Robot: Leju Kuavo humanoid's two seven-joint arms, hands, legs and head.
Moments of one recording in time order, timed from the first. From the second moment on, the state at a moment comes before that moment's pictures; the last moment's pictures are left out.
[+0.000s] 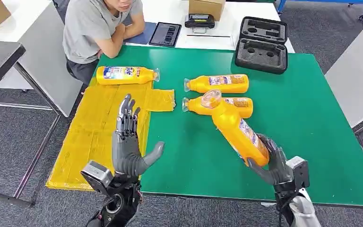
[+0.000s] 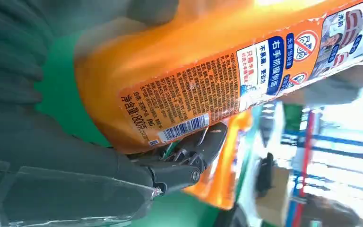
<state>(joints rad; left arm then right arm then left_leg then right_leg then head) -0.12 -0.14 -0.60 -1.51 0.00 0.28 -0.70 -0.09 -0.17 0.06 -1.14 -0.12 0.36 -0.62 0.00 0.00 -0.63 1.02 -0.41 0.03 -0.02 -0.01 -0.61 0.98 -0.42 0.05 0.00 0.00</state>
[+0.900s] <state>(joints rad) -0.13 -0.26 -0.58 -1.28 0.03 -0.03 -0.70 -0.09 -0.06 0.15 -1.21 -0.12 0.51 -0.67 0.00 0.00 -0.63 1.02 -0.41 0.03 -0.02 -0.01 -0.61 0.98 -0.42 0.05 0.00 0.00</state>
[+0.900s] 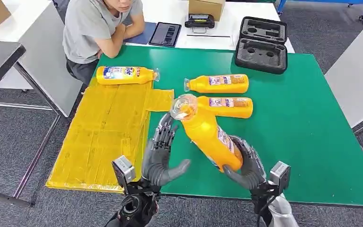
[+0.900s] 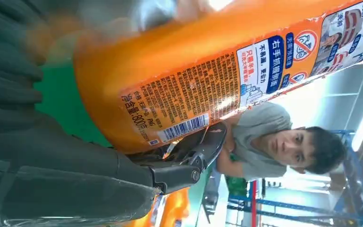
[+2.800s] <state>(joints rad) -0.21 -0.28 -0.65 -1.20 0.04 -0.04 -0.70 -0.18 0.03 0.28 -1.12 0.01 0.46 -0.71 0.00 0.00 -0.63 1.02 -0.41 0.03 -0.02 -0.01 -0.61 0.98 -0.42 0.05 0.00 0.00</state>
